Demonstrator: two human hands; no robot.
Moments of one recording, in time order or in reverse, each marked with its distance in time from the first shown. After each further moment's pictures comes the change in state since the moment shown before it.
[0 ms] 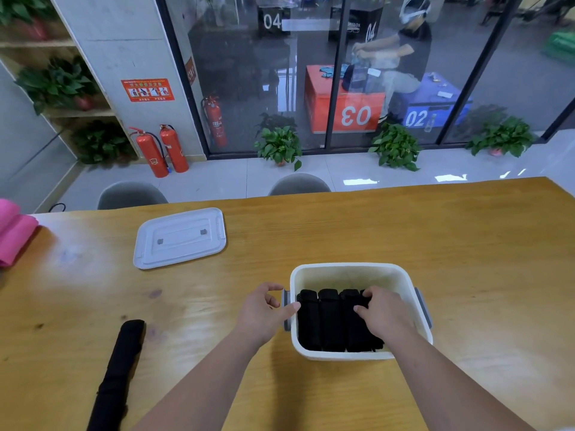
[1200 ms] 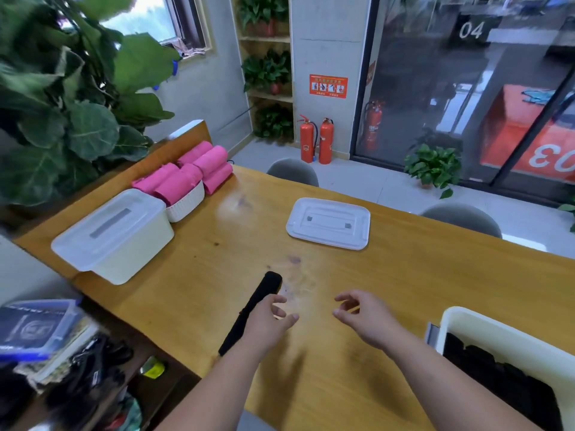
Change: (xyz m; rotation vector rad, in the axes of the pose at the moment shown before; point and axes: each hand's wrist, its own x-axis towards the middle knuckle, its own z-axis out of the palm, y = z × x) left_hand -0.097 -0.137 -0.178 -0.064 0.450 -0.241; right_hand -0.081 -0.249 0.111 0.145 -0.454 -0.754
